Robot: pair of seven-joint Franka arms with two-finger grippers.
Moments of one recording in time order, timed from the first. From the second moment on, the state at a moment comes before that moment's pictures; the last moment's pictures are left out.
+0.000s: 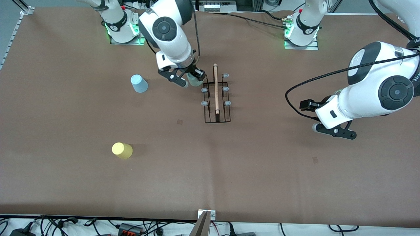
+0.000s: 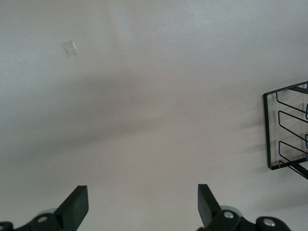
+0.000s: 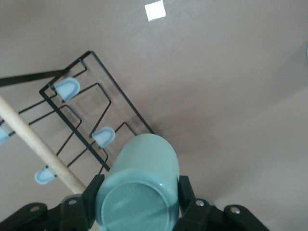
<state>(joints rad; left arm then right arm) 0.24 0.43 -0.55 -1.41 0.12 1.55 -0.10 0.56 0.24 0.24 -1.88 0.16 2.11 1.26</state>
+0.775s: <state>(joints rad) 0.23 0.47 -0.55 -1.41 0.12 1.68 -0.10 0.57 0.29 0.31 -1.91 0.06 2.18 1.33</state>
